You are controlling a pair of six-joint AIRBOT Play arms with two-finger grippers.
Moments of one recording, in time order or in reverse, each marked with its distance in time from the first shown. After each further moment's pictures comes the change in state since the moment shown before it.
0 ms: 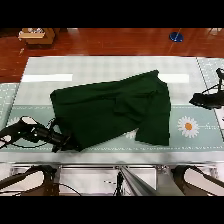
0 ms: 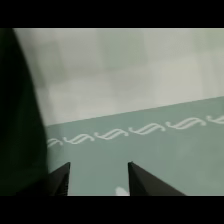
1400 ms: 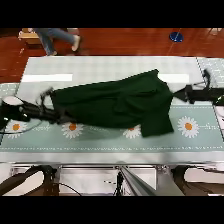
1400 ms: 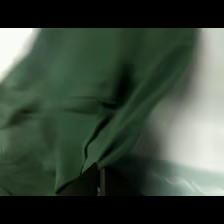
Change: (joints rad) left arm 0.006 0.161 0.359 -0.180 -0.074 0.239; right arm -0.030 -0.187 0.100 0.635 0.274 -0.312
